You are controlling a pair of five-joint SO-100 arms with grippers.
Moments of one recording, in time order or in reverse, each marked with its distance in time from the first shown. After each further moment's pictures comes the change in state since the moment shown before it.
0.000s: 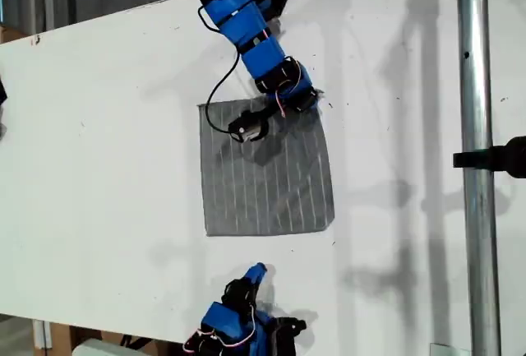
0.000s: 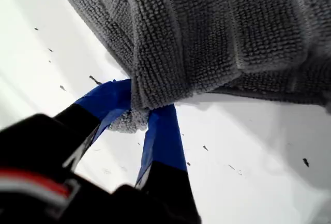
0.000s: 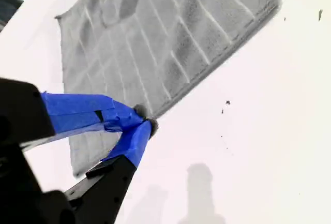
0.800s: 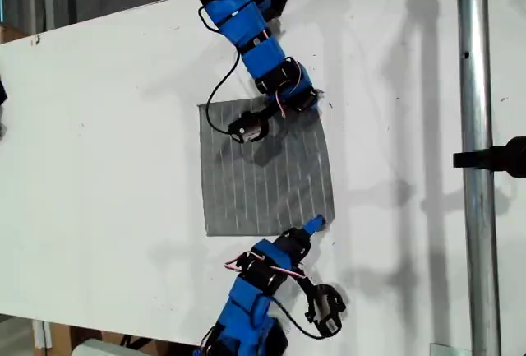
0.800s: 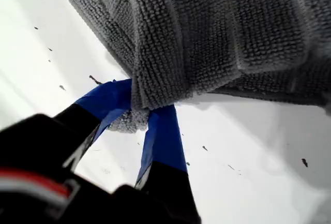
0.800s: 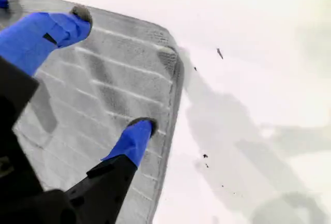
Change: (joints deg) arm 0 15.4 -73.9 -62.9 13.4 15.8; arm 1 0.1 -0.2 -0.8 0.1 -0.4
